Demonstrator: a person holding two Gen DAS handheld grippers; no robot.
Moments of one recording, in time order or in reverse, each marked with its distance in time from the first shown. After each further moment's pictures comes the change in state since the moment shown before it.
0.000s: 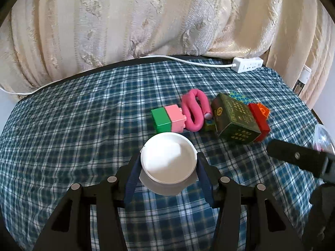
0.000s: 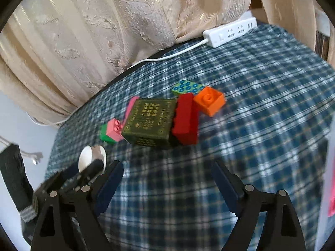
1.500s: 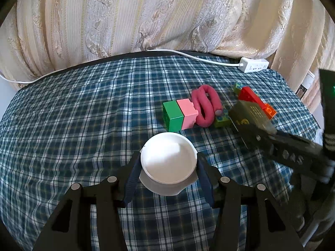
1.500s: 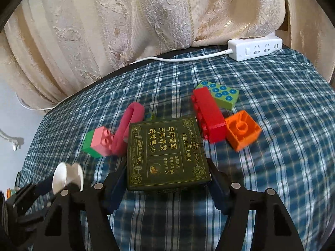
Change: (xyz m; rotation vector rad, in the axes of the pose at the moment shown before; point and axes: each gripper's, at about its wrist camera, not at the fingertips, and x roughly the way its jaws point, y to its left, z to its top) left arm 0.005 0.015 -0.003 -0.051 0.033 -0.011; right arm 0.041 0.023 0.015 -0.189 -0.043 -0.125
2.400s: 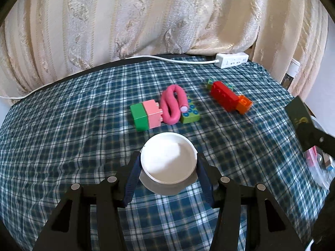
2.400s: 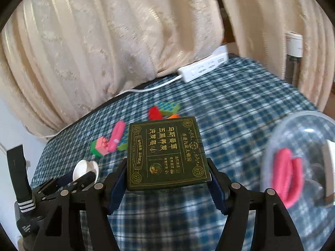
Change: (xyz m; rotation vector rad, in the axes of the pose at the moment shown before) left arm -0.014 -0.043 -0.007 0.099 -0.031 -0.044; right arm -0.120 -0.059 -0.042 0.163 -0.193 -0.076
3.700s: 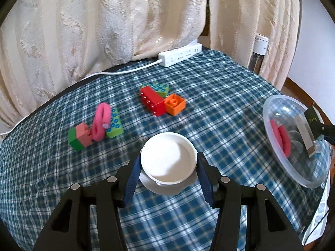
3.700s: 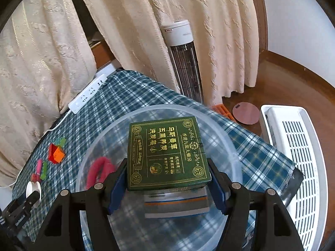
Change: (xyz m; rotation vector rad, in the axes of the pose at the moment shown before) left arm -0.009 -0.123 0.011 0.199 0.006 -0.062; right arm -0.077 -0.201 -0.011 0.289 -0.034 -0.342
